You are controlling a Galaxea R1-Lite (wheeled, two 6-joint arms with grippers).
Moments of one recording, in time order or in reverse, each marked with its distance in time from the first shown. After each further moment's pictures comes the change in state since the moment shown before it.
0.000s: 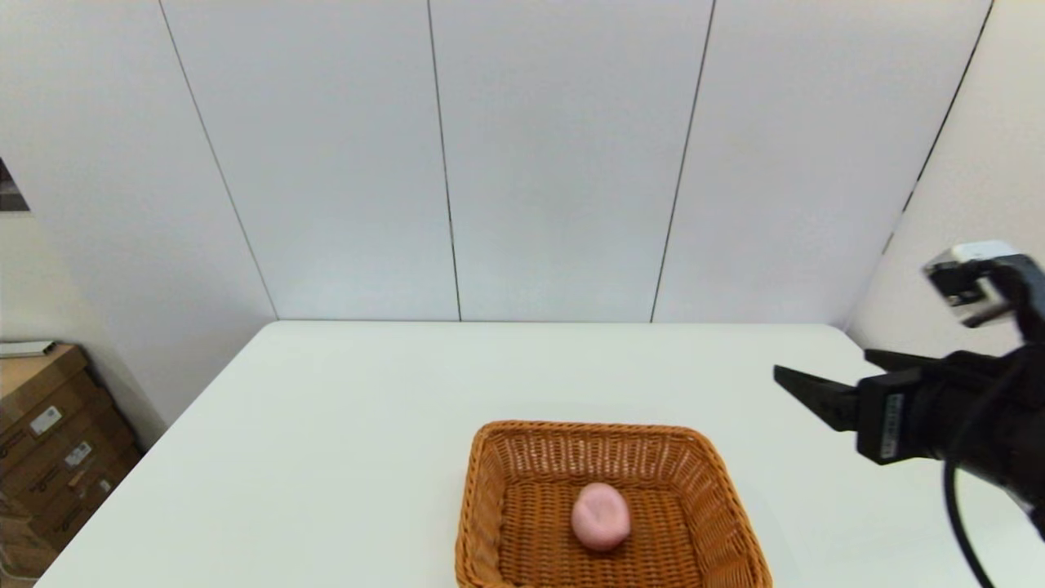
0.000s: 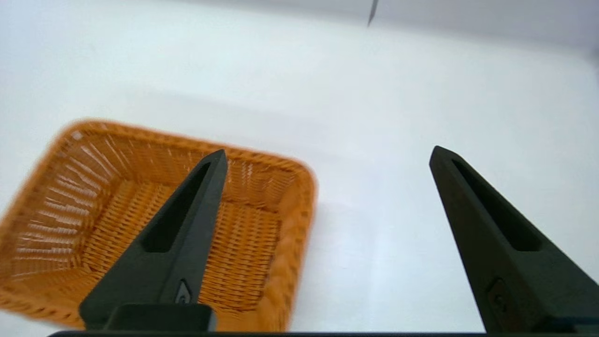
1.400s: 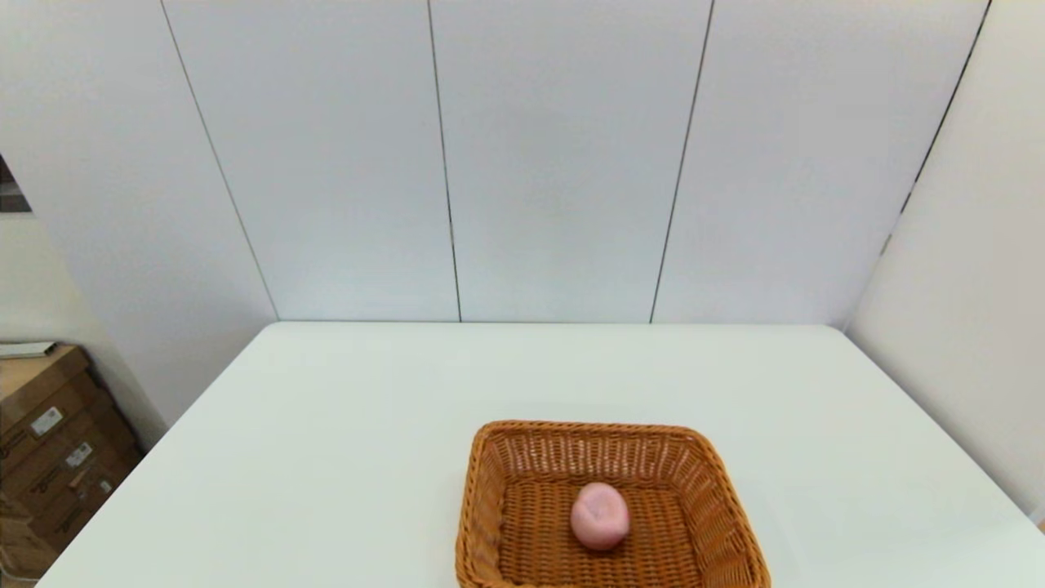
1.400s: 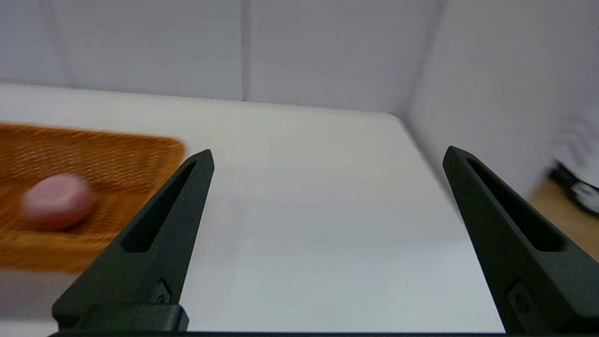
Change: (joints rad) left arm 0.000 0.000 0.000 0.000 -0.001 0.002; right arm -0.507 -1.183 0.555 0.175 0.276 -0.233
